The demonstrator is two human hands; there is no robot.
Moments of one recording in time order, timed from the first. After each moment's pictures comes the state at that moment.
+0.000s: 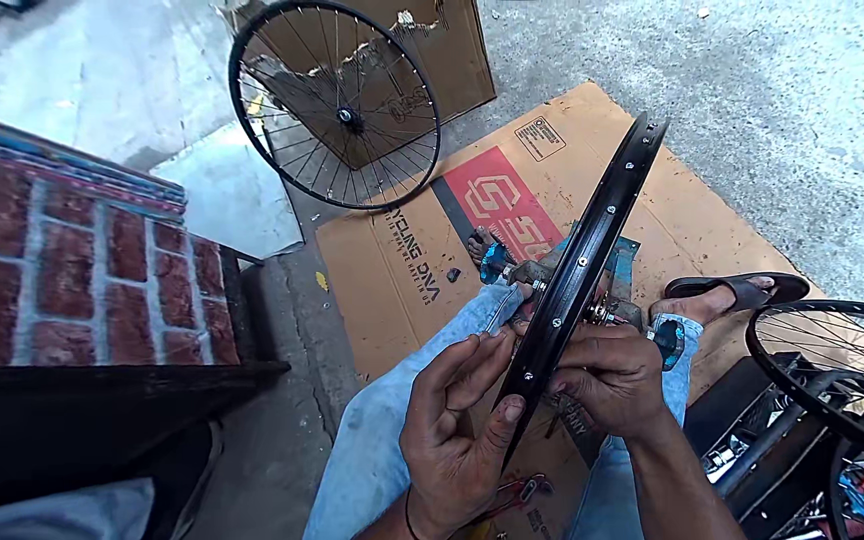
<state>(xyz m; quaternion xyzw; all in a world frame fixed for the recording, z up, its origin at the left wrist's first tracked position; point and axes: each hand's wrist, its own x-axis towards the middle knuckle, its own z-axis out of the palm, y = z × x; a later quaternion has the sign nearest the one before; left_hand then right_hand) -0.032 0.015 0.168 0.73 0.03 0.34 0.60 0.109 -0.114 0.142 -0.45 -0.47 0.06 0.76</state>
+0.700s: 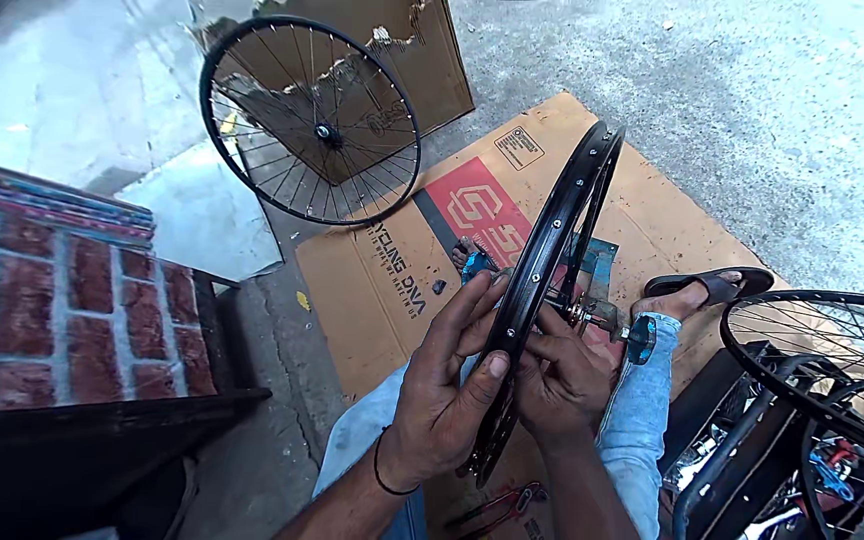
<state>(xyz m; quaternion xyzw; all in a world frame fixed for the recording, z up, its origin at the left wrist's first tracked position) 0.007 0.046 0.199 0.78 -0.08 0.18 0.59 0.067 -0.066 0.138 -0.57 -0.27 -0.23 0.74</state>
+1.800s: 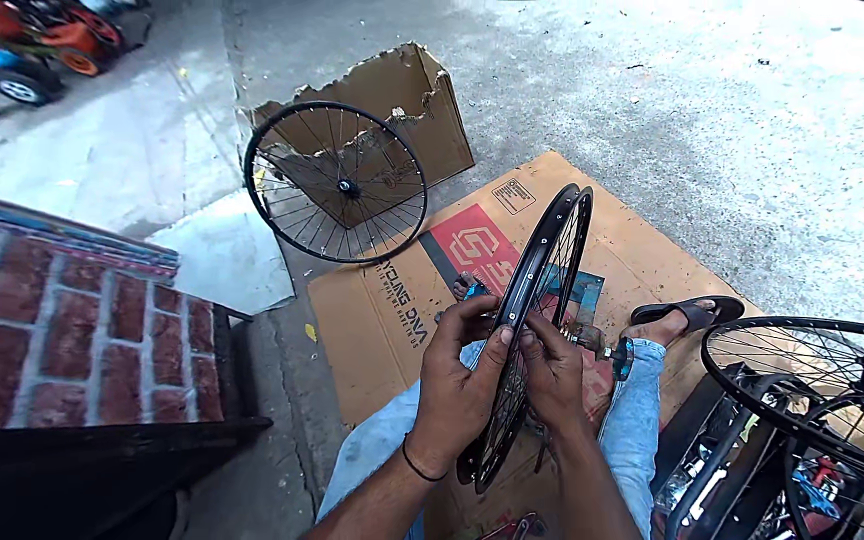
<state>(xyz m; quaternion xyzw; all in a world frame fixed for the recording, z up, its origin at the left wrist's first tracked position) 0.018 0.021 0.214 0.80 0.07 0.26 0.54 0.082 -0.082 0.130 -0.61 -0.25 -0.05 0.75</state>
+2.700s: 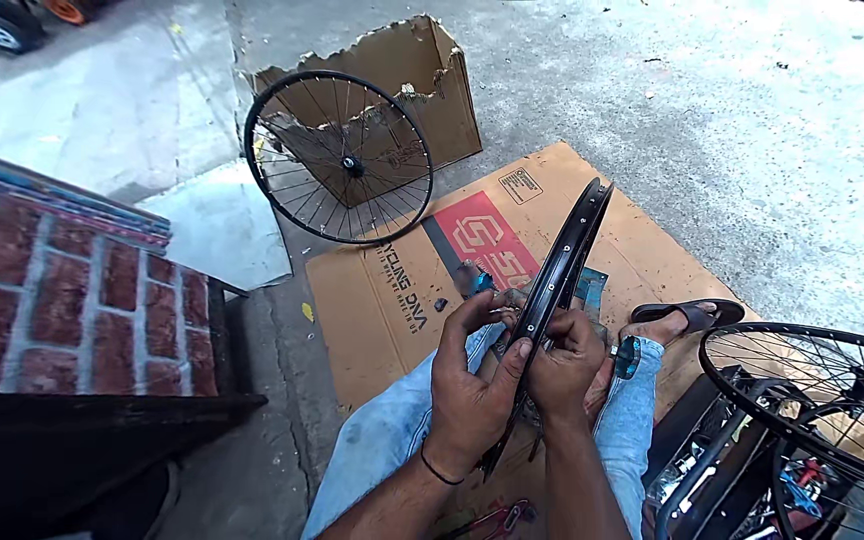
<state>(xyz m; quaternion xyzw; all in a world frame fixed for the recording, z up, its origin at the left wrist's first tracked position) 0.006 0.014 0.198 0.79 0.06 0.33 0.52 0.078 -0.066 0.155 -0.57 -0.20 -0.17 0.78</state>
